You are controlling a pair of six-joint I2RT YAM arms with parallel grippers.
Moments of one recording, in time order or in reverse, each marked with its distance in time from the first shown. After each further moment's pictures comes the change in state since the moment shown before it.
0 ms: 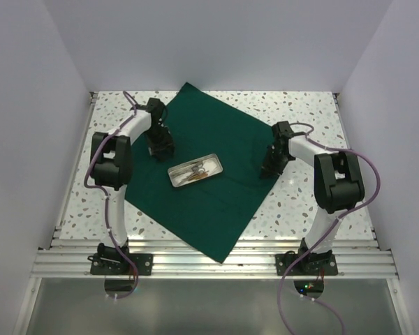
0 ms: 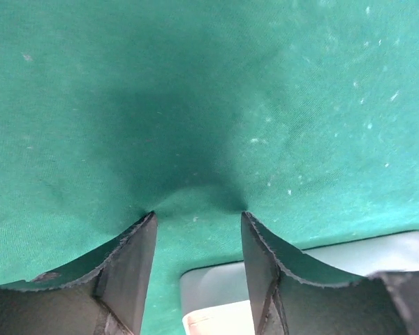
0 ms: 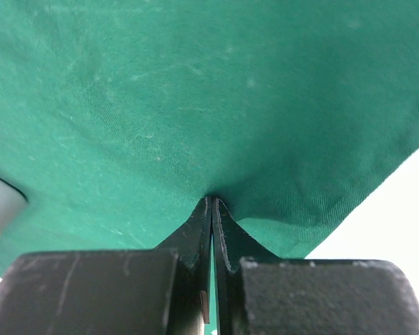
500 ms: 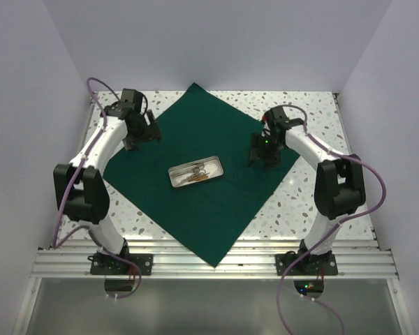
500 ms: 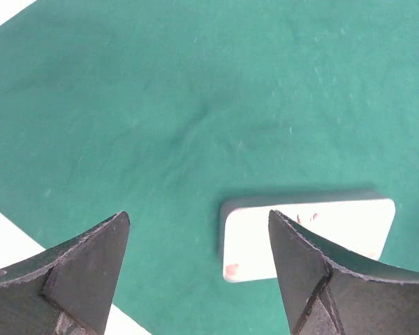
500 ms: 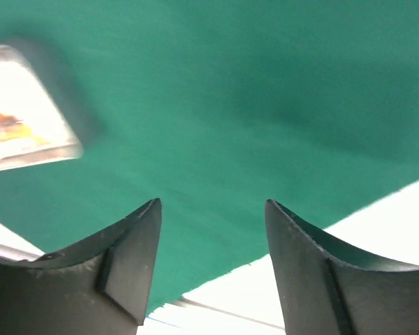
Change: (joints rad) left arm 0.040 -0.452 -0.226 0.076 -0.142 0.040; right arm 0.070 -0.085 0.142 -0.170 -0.049 -0.214
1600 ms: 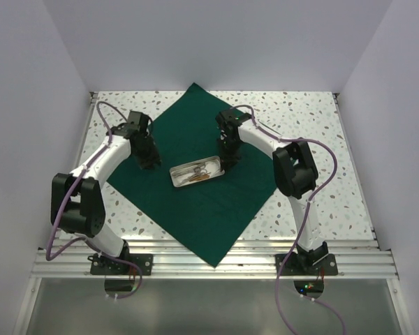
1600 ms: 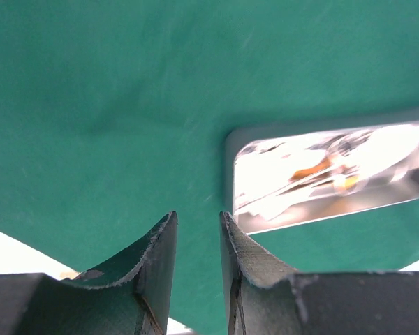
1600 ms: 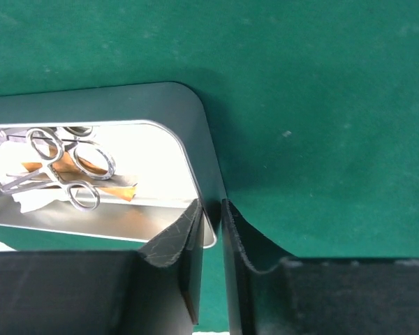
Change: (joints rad) left arm -0.056 -0.165 -0.370 0.107 0.129 -0.046; right arm 0.283 0.436 0.480 -0.142 0.042 0.085
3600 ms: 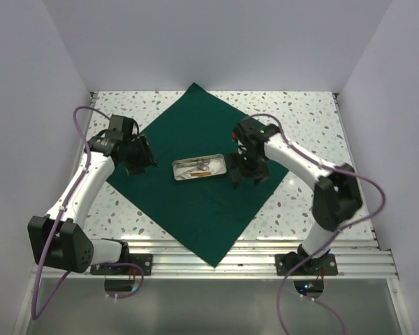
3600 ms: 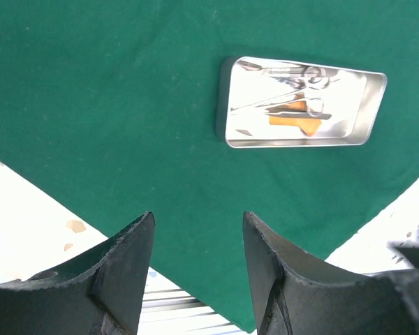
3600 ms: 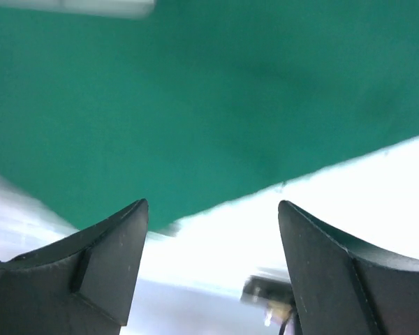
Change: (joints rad) left arm 0.030 -0.295 -0.015 -0.118 0.041 -0.002; right arm 0.033 -0.430 -0.344 -0.114 0.107 -0.112
